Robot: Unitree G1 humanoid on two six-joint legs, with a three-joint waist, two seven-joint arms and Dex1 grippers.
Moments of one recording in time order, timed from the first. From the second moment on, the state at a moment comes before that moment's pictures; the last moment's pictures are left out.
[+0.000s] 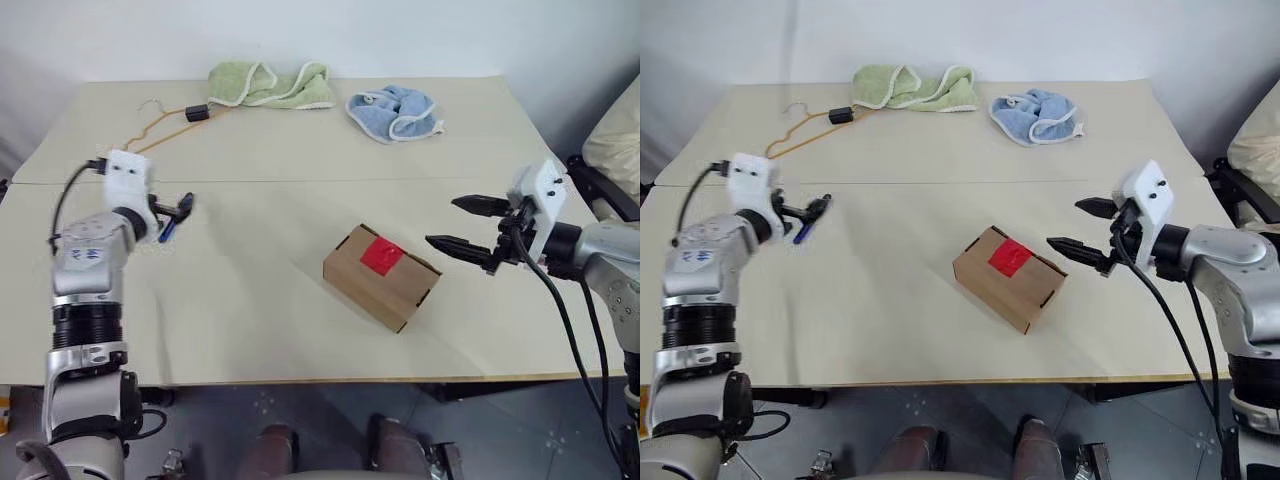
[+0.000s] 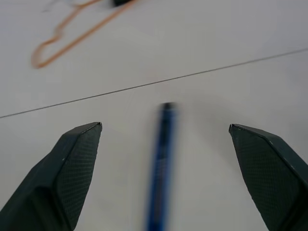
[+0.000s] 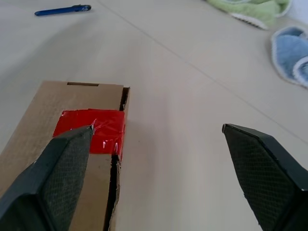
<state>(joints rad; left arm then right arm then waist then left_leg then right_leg) -0.72 0.63 0.27 0.33 -0.07 0.66 -0.31 -0.49 -0.86 -0.13 -0.17 0.54 0.65 0.91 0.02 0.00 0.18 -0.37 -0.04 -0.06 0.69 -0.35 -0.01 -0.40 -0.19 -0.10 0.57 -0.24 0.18</state>
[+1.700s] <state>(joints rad) -0.99 0.70 0.10 0.94 -0.03 0.64 -0.49 -0.51 -0.87 -0.09 -0.15 0.51 0.68 0.92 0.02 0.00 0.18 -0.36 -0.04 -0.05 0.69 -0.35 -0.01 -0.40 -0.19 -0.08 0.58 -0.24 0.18</state>
